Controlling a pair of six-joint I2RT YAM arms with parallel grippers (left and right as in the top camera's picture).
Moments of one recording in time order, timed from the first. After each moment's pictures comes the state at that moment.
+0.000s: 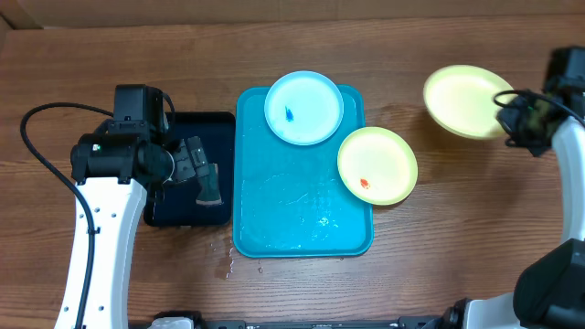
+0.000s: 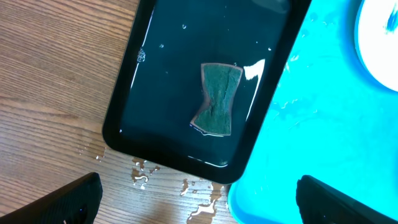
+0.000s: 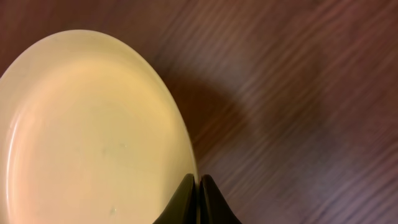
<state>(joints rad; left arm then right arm) 0.00 1.36 1.35 -1.24 -0.07 -0.35 -0.31 1.65 1.44 -0.98 0.01 0.62</state>
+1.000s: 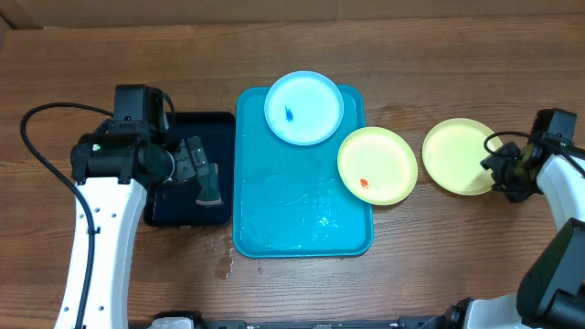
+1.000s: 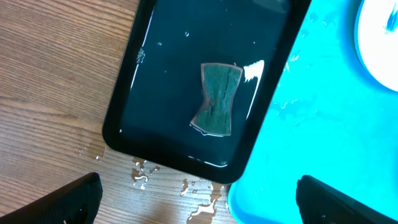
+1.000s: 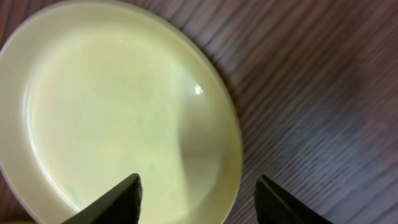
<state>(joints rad) 0.00 1.36 1.35 -1.24 -0.07 -0.35 -0.40 1.65 1.02 -0.69 -0.07 0.55</state>
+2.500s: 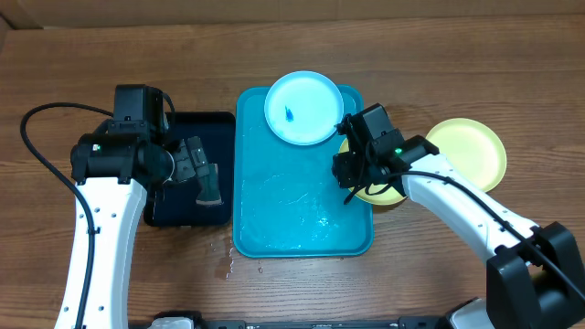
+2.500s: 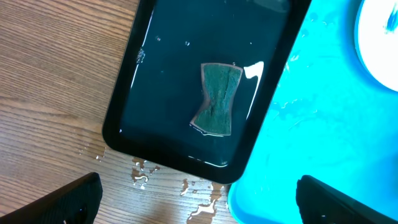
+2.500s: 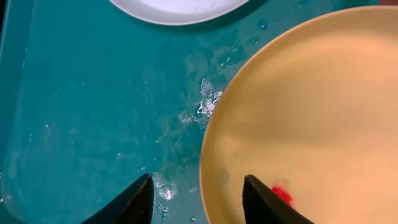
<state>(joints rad) 0.00 1.36 1.35 -1.24 -0.07 -0.35 0.48 1.65 1.09 -0.60 -0.15 0.23</state>
